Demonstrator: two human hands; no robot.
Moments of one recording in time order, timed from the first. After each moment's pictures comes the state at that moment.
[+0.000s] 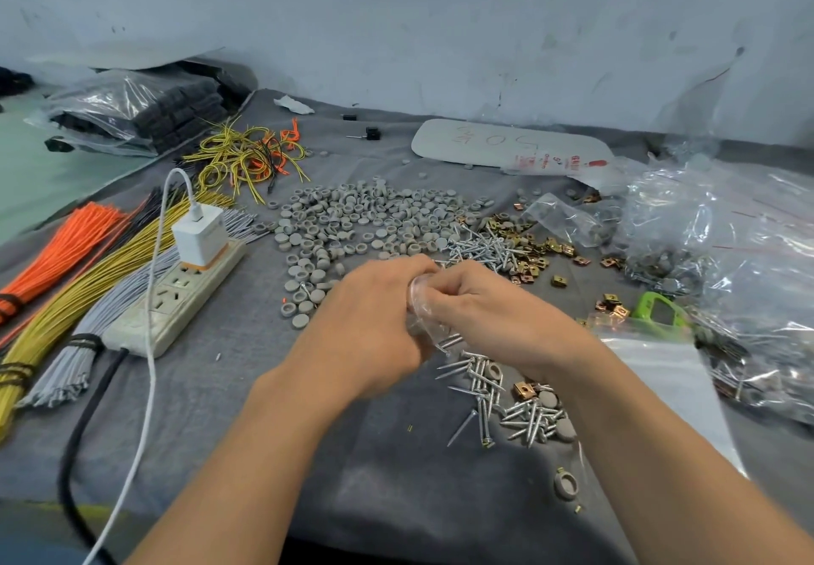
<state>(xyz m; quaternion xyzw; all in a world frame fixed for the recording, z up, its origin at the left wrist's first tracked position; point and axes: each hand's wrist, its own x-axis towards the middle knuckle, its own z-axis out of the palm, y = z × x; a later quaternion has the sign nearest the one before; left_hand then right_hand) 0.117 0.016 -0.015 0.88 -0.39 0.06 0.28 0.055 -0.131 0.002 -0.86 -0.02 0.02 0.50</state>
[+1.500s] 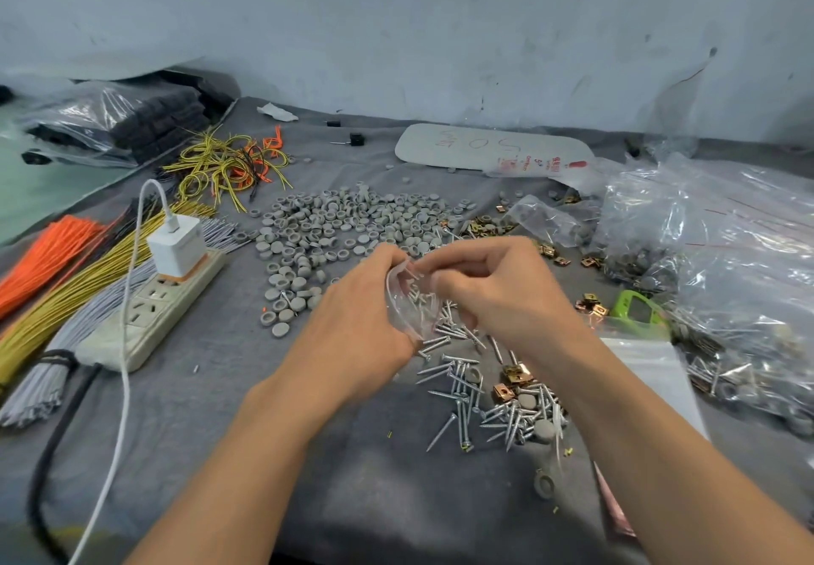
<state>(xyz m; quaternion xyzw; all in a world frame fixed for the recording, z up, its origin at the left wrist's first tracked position) 0.112 0.005 -0.018 0.88 -0.31 0.01 0.35 0.043 -0.153 0.003 -0.81 0.09 -0.16 0.55</state>
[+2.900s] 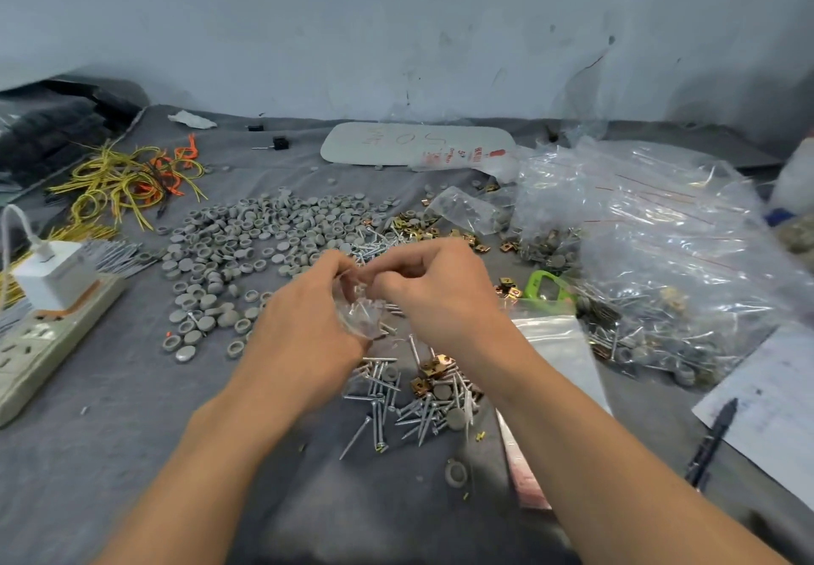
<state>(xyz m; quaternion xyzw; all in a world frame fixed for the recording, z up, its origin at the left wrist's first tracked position) 0.098 -0.035 -0.024 0.90 -0.30 0.04 0.32 0.028 -0.174 -0.001 -0.84 0.17 -0.21 0.48</state>
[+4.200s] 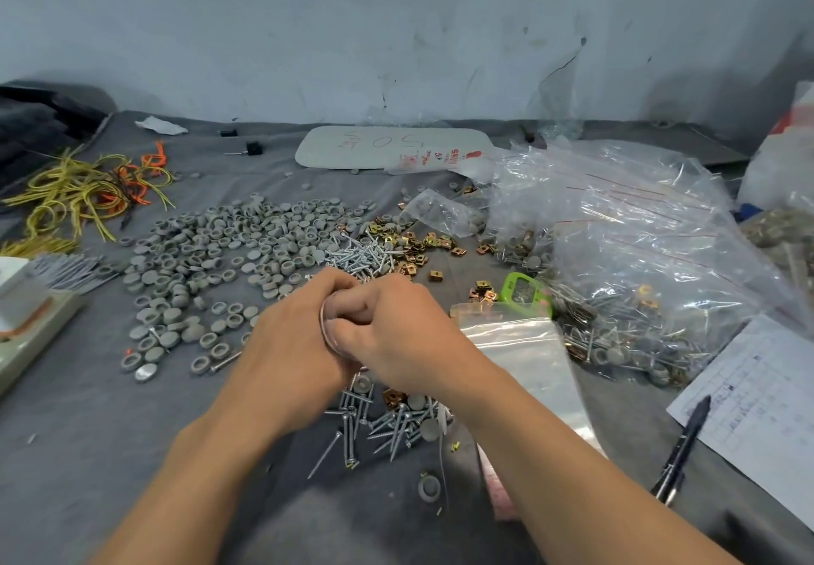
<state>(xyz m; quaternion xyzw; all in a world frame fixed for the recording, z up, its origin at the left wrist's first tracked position) 0.088 -0.047 -0.025 0.88 -0.34 -0.02 0.32 0.021 -0.171 -0.015 -0.90 0.07 -0.13 0.42</state>
